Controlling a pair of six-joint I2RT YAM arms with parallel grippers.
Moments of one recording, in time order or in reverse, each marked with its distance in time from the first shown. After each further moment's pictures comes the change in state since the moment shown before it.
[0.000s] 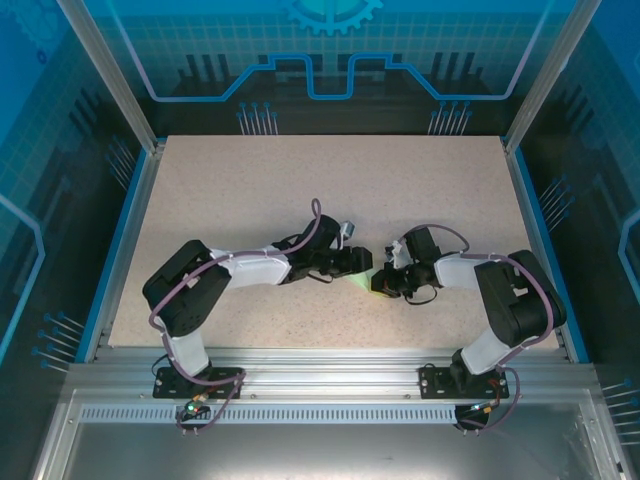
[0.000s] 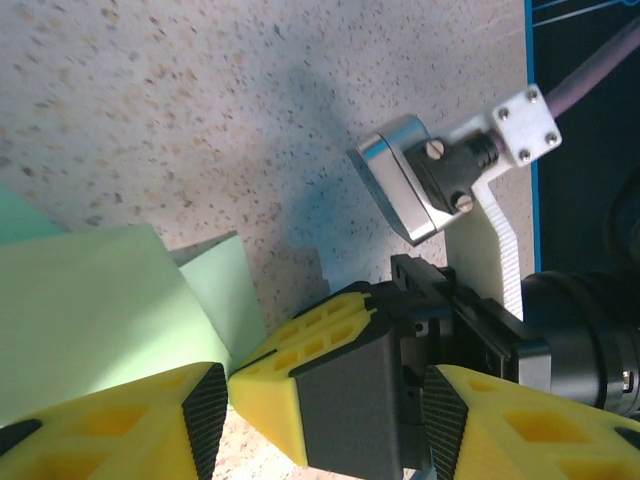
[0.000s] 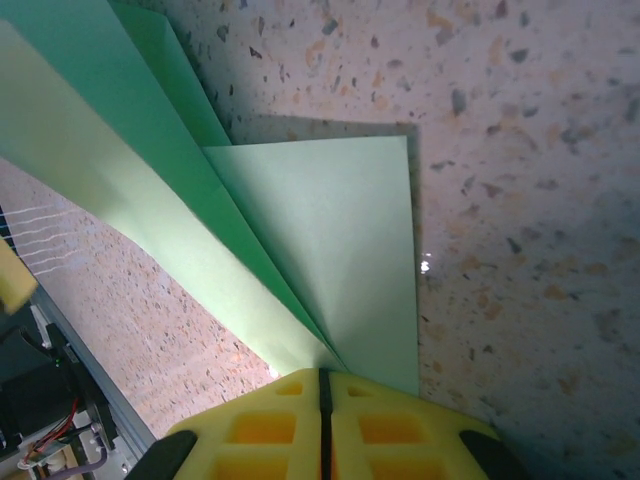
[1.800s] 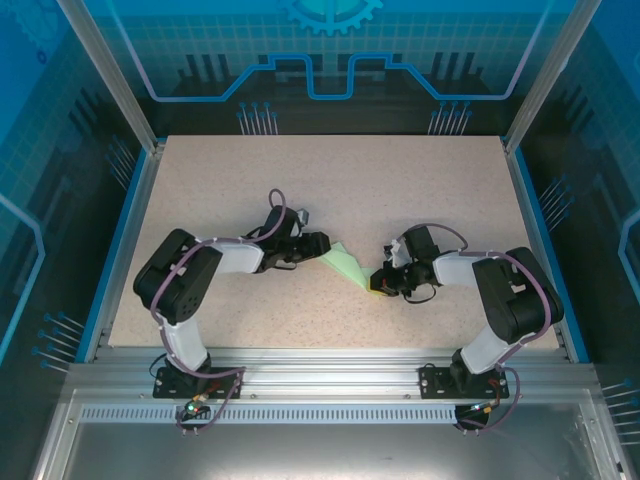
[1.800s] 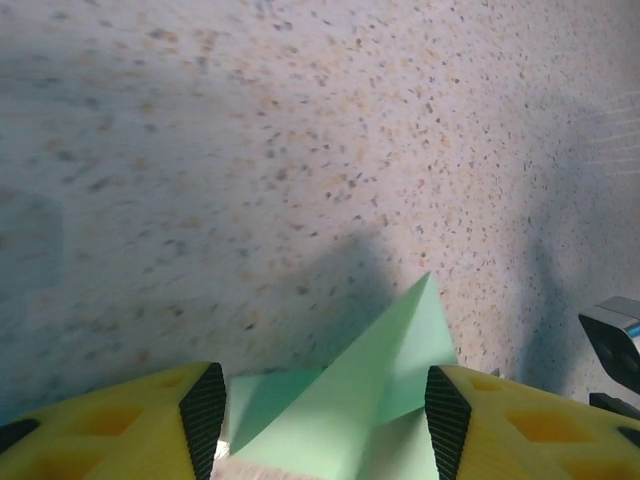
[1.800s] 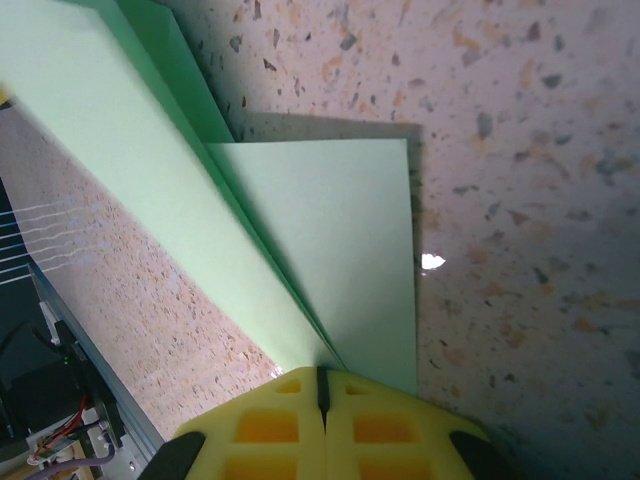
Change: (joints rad) left arm 0.291 -0.009 -0.134 0.043 -0.033 0.159; right arm 0.000 0.023 0.015 0.006 -0.015 -0.001
